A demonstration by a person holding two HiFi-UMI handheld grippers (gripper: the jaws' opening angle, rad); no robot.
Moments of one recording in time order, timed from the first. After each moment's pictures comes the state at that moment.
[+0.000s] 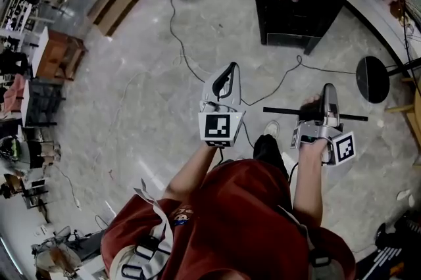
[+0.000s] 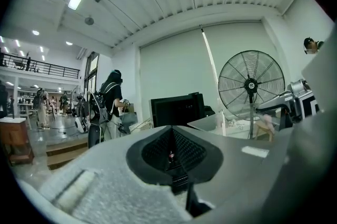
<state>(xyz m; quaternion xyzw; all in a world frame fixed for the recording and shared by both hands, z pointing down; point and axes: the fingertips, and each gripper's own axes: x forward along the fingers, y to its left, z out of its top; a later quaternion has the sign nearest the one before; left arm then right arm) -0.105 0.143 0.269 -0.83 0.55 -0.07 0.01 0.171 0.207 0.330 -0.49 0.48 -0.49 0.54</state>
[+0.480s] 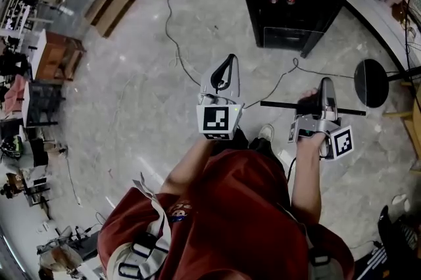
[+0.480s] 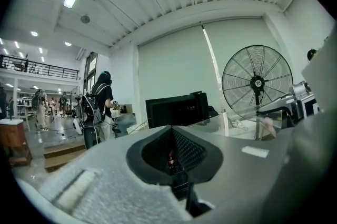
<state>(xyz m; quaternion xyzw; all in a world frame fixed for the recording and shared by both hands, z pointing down) -0.054 0.068 0.268 -0.83 0.55 -0.08 0.02 0.217 0.134 0.340 -0.48 0.48 -0.50 0.54</state>
